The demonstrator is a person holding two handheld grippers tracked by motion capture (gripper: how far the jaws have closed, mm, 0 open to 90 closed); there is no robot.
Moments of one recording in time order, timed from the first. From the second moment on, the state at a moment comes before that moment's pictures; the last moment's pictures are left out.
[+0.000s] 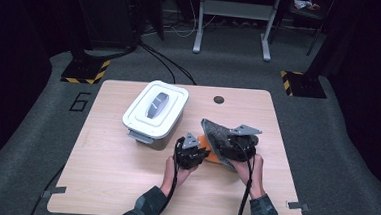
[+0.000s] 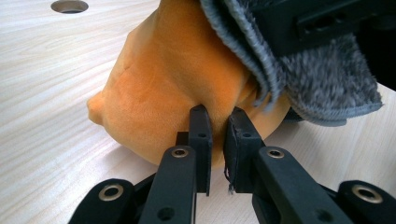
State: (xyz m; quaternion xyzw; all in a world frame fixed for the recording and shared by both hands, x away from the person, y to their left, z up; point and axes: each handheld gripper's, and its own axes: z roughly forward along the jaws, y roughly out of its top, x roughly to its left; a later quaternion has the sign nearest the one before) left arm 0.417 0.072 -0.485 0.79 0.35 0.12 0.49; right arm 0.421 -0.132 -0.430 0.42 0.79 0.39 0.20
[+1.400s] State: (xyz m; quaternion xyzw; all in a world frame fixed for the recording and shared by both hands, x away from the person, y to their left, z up) left arm 0.420 0.075 -0.485 0.78 0.36 0.11 0.49; right arm 0.449 -0.194 -0.492 0.53 0.77 0.32 0.19
